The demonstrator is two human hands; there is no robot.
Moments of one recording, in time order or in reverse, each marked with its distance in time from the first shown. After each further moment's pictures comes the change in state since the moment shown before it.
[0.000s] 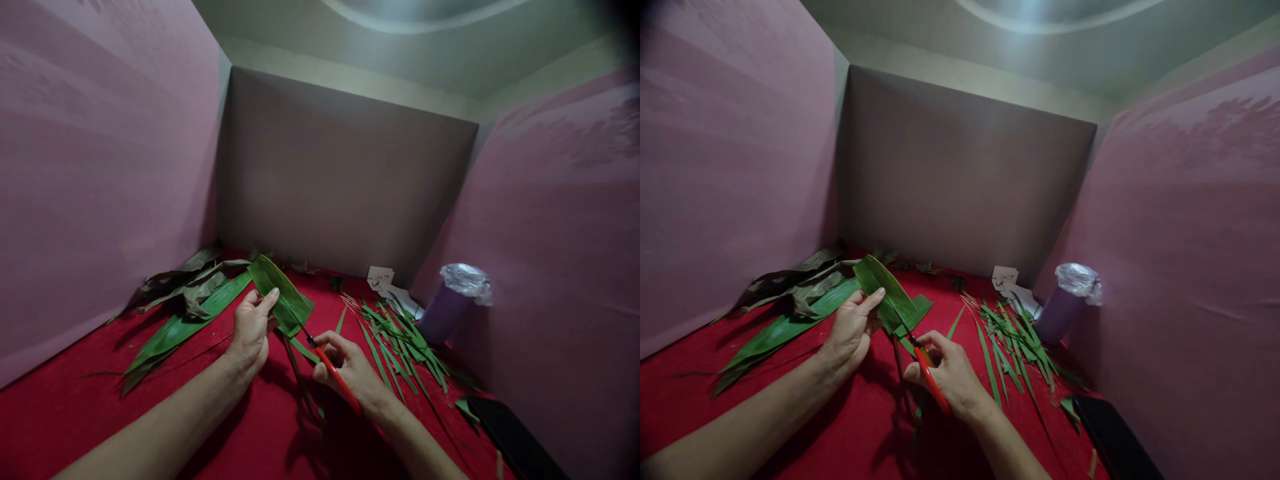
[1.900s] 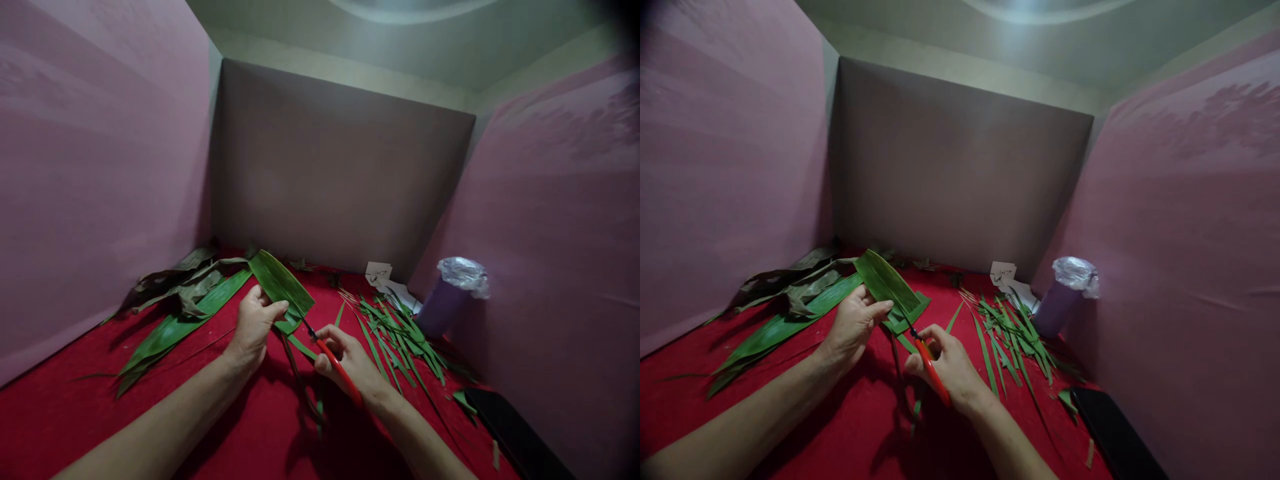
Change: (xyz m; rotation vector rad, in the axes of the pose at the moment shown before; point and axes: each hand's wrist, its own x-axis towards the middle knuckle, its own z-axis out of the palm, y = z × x) left_hand -0.005 0.003 0.006 0.178 -0.153 0.048; right_hand -0.003 -0.007 -0.005 -0.015 0.031 -0.001
